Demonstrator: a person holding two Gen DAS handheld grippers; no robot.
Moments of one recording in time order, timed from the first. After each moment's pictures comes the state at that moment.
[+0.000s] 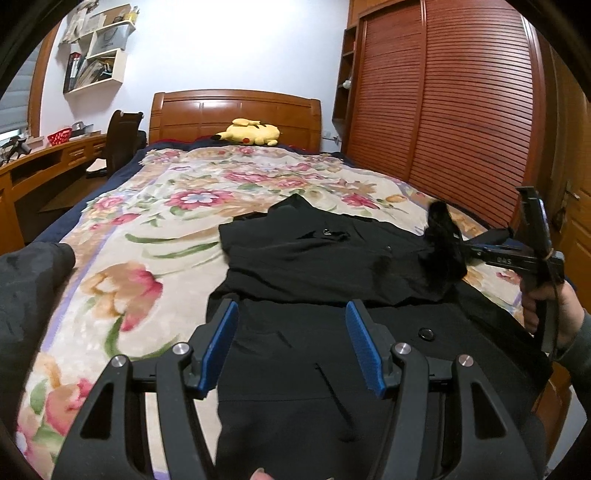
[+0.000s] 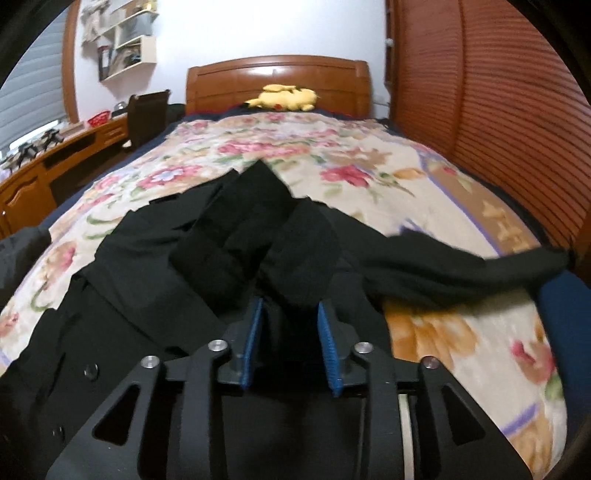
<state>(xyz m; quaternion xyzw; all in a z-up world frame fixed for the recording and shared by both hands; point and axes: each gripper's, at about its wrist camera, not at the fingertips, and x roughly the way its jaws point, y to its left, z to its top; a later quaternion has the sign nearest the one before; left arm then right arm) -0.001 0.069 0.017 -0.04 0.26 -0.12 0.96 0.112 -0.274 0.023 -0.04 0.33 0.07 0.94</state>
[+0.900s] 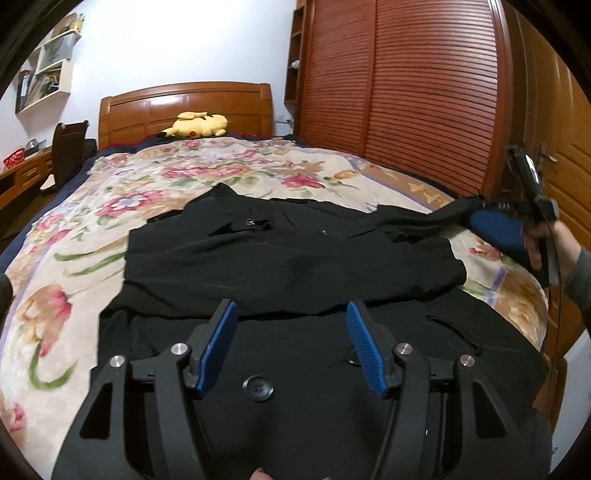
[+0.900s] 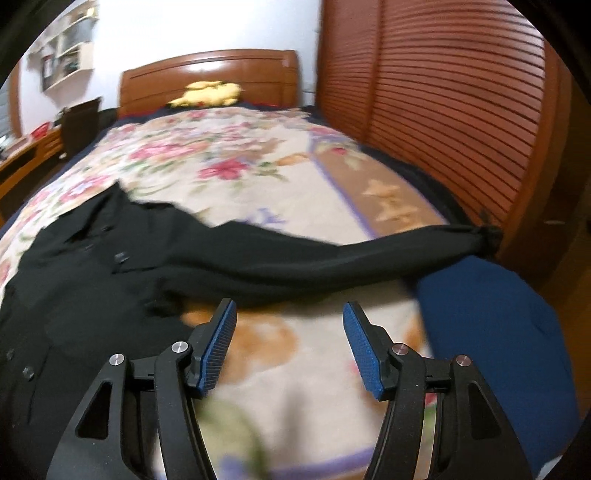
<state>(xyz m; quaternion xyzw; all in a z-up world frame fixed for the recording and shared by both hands) 0.042 -0.051 0.003 0.00 0.28 -0.19 0.94 0.134 -0.471 0.052 -0.03 0.34 -0.05 0.94</state>
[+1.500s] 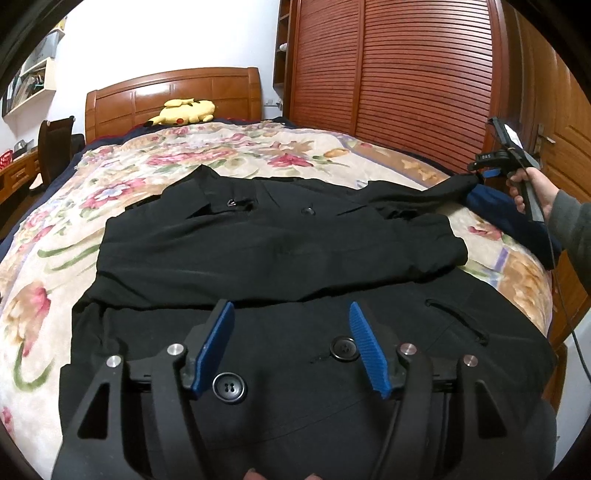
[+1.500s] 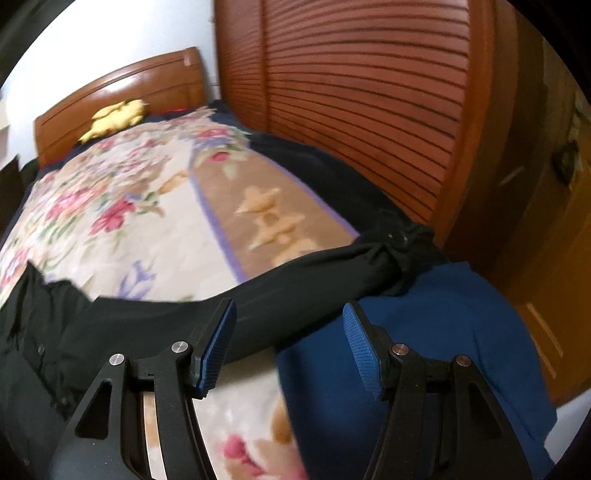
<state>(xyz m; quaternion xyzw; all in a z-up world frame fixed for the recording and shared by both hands) 0.051 -0.074 -0.014 0.02 0.31 -0.20 0.93 0.204 -0.607 0.067 0.08 0.37 -0.16 0.91</state>
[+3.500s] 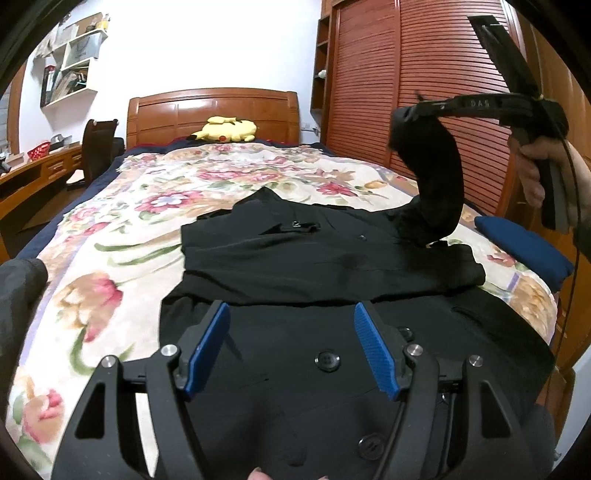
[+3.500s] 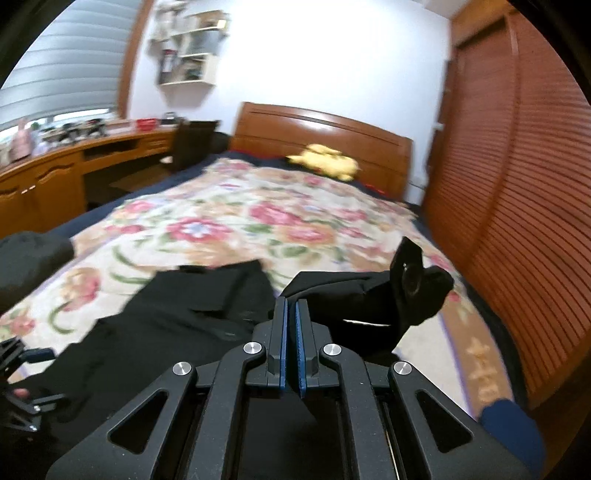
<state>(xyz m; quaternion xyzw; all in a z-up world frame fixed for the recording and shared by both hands) 0.008 0.021 0.013 -0.01 0.26 -0.15 0.95 0.141 -0.211 0.153 -0.16 0.23 0.17 0.95</state>
